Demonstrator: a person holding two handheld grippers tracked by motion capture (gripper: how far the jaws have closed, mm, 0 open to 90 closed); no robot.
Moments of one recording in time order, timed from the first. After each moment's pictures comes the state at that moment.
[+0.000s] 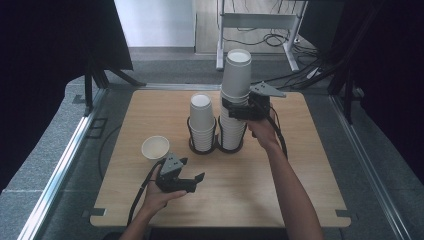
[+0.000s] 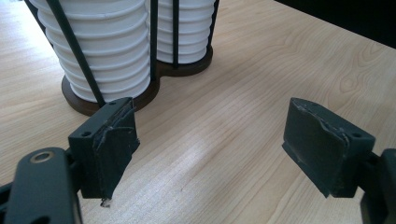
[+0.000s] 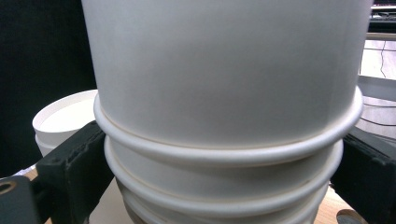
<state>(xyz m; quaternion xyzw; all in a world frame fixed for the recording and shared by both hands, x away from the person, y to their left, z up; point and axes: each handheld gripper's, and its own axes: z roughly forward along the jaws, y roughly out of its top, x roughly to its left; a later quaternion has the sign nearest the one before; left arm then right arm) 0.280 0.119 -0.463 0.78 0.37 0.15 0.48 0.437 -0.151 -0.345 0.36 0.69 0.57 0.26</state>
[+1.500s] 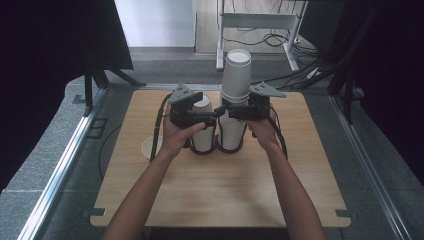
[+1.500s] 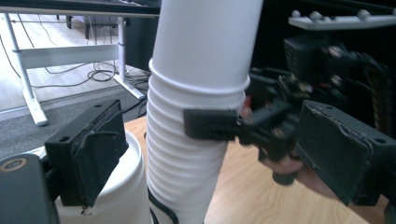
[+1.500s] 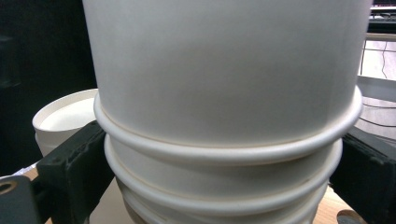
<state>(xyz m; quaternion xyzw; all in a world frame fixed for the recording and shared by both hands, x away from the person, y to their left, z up) 0.377 0.074 -0.307 0.70 0.35 0.18 0.59 0.437 -0.151 -0.345 0.36 0.70 0.57 0.26</state>
